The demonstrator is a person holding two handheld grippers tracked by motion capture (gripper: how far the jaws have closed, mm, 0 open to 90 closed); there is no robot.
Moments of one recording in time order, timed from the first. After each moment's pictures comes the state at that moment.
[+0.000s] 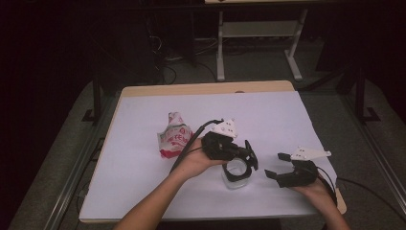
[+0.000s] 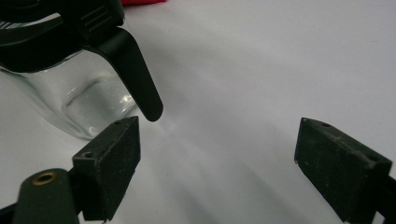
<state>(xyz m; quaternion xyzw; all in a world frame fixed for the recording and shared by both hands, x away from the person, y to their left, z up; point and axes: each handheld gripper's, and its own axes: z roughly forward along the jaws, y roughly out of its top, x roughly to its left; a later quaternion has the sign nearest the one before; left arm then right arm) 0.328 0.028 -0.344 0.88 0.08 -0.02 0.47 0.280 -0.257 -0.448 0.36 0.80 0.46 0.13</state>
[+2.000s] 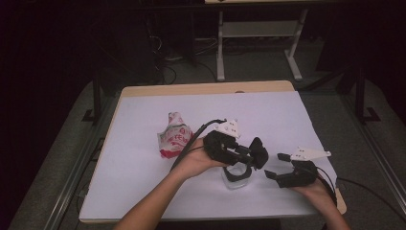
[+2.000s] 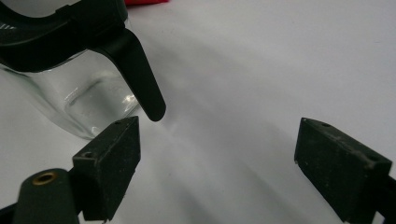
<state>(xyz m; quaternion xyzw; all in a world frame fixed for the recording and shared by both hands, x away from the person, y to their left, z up) 0.323 0.029 -0.339 0.89 0.08 -0.03 0.45 0.280 -0.256 -0.449 0.36 0.81 0.46 0.13</state>
